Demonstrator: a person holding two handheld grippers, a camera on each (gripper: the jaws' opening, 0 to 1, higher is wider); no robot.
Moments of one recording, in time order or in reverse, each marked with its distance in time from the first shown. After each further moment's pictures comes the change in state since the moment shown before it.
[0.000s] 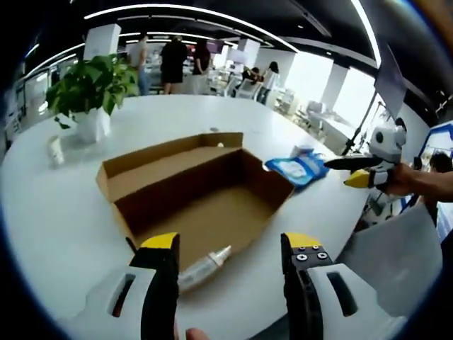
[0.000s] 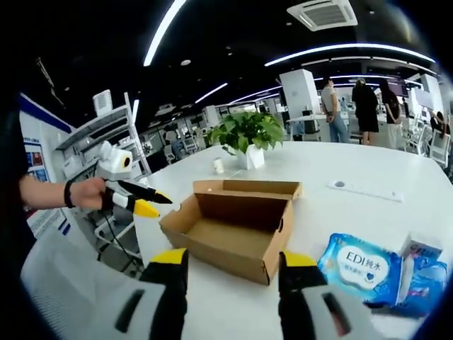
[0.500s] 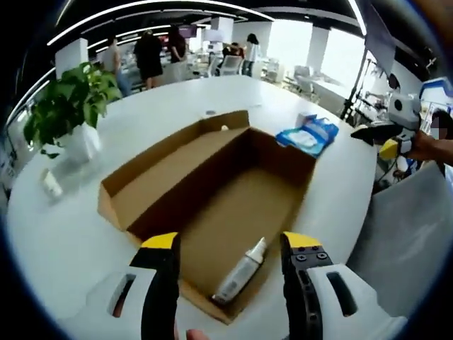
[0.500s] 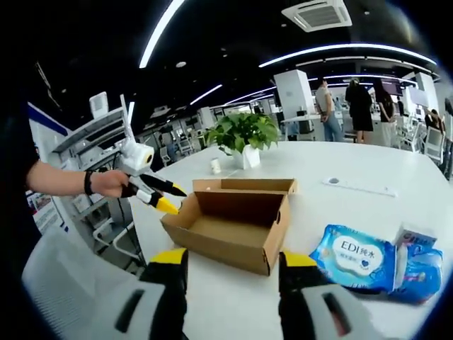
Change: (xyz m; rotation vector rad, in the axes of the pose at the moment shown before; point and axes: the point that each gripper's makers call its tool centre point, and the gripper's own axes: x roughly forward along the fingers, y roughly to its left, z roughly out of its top) left arm 0.030 0.042 0.001 0.235 0.172 0.013; right arm -0.015 0.006 -0.003 0.004 -0.010 -0.018
